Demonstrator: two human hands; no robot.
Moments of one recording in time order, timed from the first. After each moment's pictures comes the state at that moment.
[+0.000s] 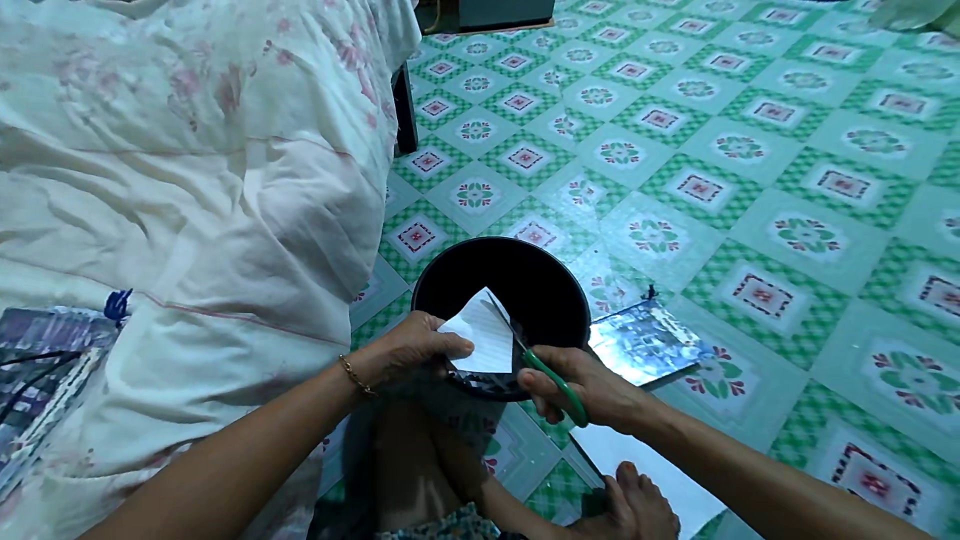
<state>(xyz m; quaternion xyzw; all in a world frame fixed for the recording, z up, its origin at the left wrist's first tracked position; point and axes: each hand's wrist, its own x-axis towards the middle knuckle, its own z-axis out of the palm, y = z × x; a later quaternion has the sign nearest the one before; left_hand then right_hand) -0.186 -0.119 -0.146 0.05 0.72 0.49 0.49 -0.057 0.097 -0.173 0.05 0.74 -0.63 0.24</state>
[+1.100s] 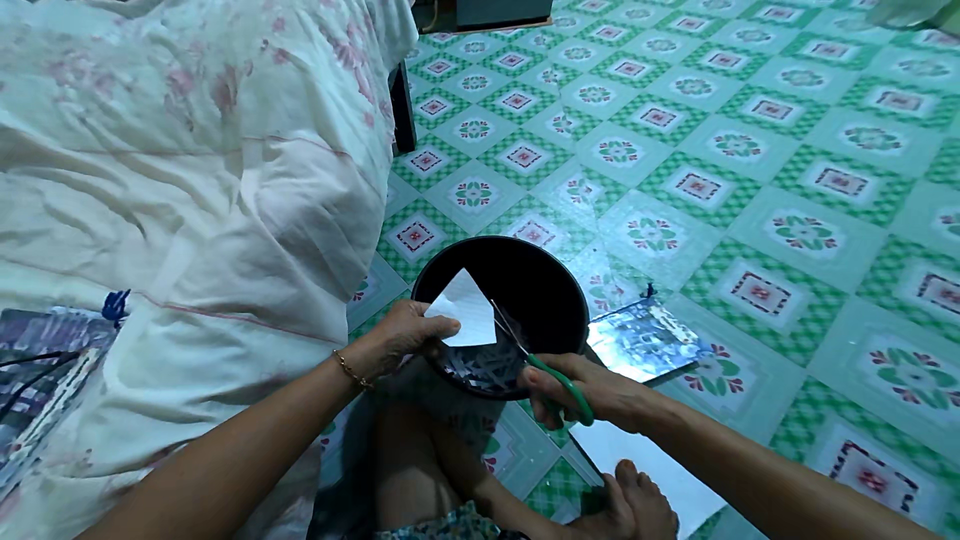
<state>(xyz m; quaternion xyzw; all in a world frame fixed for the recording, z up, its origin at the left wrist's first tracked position) -0.191 -0.118 -0.144 0.01 0.76 0.51 0.41 -0.057 0.104 -0.173 0.06 0.72 -0.61 0.33</state>
